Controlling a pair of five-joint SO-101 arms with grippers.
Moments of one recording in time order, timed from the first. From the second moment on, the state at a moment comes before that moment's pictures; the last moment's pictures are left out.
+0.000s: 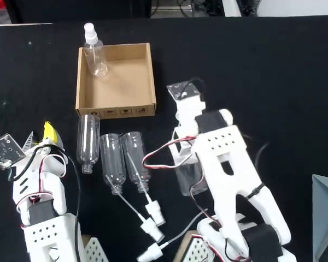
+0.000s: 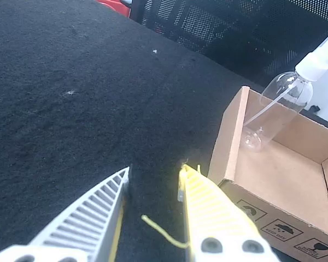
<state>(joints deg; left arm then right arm) -23.9 -92.7 96.5 23.3 16.6 -18.3 -23.4 32.4 85.4 0.2</state>
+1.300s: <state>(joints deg) -23.9 -92.7 96.5 23.3 16.6 -28.5 -23.4 2.1 99.2 12.6</state>
